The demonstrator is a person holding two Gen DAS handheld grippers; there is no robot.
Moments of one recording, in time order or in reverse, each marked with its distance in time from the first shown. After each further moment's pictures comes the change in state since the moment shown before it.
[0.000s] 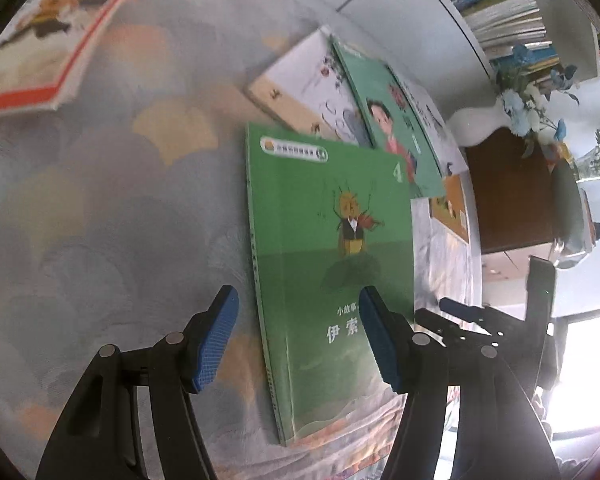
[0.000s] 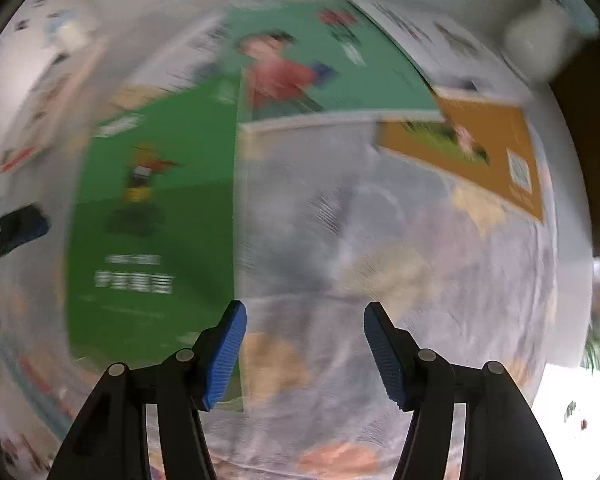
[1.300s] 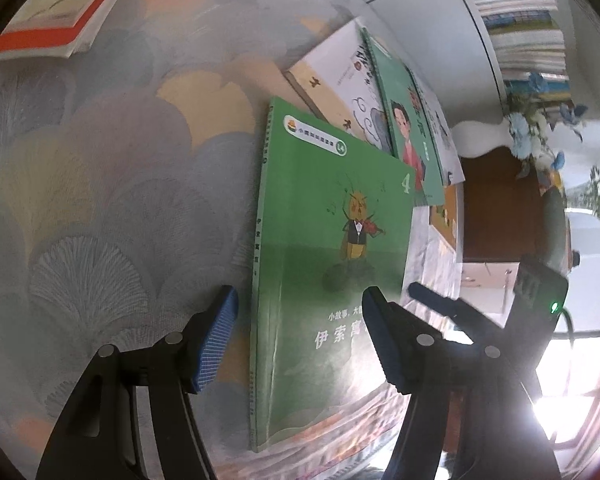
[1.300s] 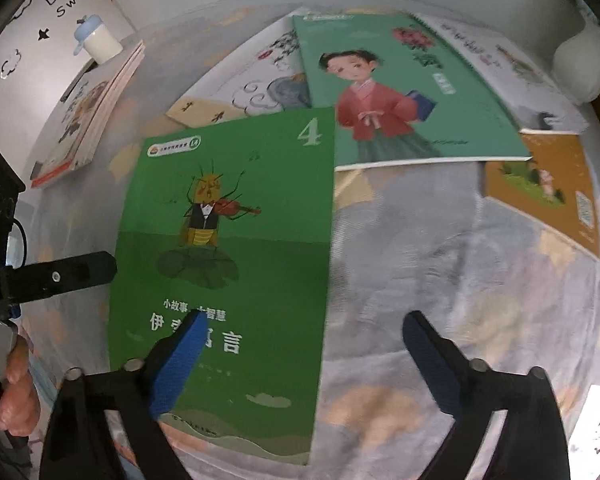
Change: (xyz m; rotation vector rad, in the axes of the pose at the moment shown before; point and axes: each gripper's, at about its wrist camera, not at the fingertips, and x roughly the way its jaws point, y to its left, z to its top) left arm 0.004 0.036 0.015 -0.136 0.082 -0.093; right arm 0.034 0.071 0.079 -0.056 -0.074 0.182
